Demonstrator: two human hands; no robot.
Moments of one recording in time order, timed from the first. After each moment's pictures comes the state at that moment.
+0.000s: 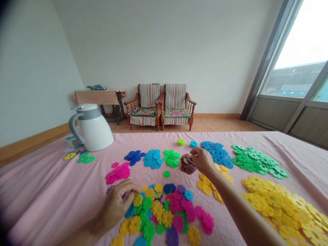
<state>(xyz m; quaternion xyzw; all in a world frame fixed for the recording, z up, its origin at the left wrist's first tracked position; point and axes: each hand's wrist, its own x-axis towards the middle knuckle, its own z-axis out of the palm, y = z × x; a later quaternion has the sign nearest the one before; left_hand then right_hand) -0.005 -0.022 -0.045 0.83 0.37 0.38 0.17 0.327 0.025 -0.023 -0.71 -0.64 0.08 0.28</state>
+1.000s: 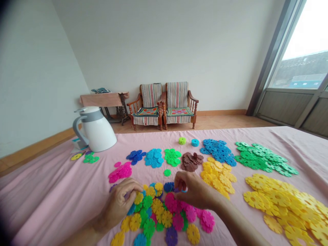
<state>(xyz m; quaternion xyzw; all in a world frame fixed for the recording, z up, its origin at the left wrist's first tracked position) 0.000 -0.026 -0.041 0.84 0.37 0.36 0.13 0.273 -0.054 -0.014 -0.54 -0.76 0.29 0.20</state>
